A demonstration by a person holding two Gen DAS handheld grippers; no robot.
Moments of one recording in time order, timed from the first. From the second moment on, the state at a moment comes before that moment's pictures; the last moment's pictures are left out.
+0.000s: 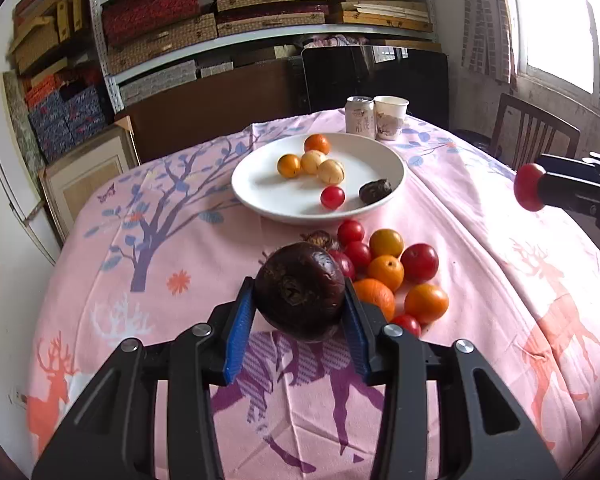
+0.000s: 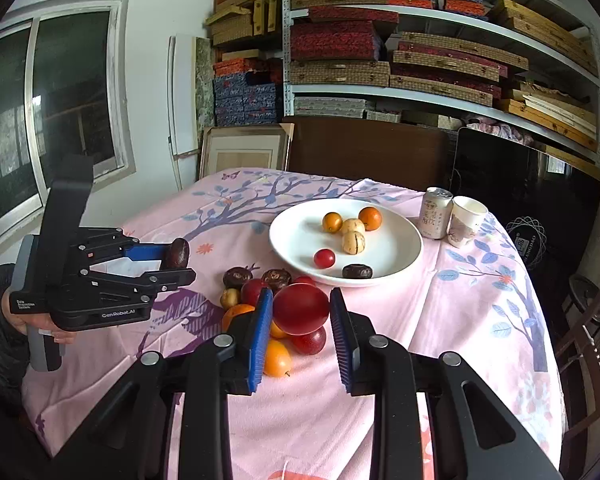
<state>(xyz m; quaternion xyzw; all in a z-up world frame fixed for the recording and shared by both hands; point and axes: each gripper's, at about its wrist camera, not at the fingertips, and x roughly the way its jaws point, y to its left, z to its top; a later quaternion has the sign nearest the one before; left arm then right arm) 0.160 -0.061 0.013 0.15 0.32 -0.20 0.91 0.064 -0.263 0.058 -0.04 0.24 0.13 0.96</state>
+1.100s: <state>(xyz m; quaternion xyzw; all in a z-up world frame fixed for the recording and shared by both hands) 0.189 -0.078 -0.003 0.16 0.36 -0.22 0.89 0.117 -0.255 -0.052 -0.09 0.41 0.08 0.90</state>
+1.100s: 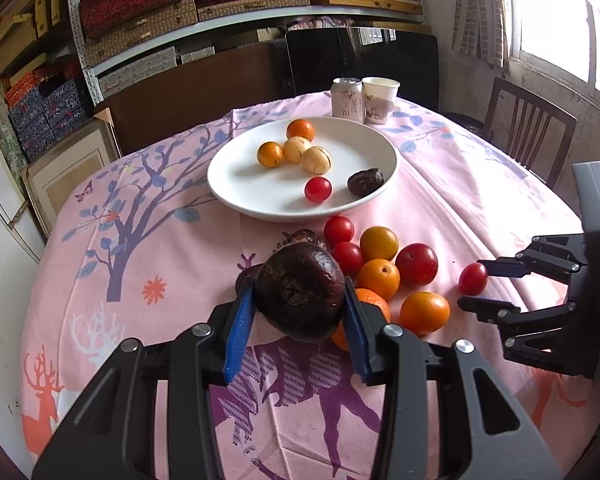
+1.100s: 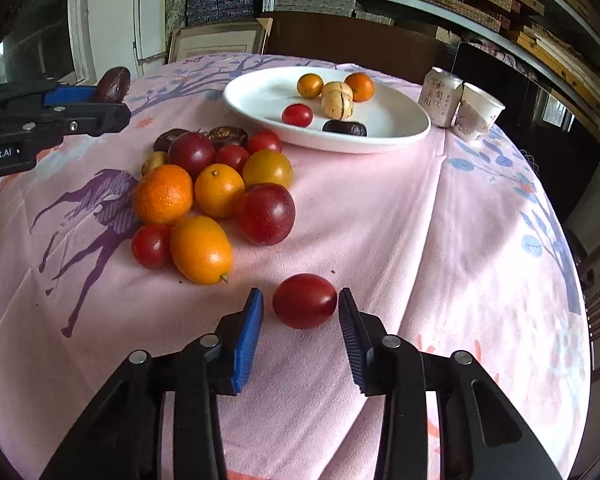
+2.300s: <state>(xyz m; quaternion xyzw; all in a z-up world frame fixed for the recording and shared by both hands) 0.187 -0.076 -0.001 0.13 0.37 -0.25 0.89 0.097 -0.242 -0.013 -0.18 0.37 0.11 0.90</state>
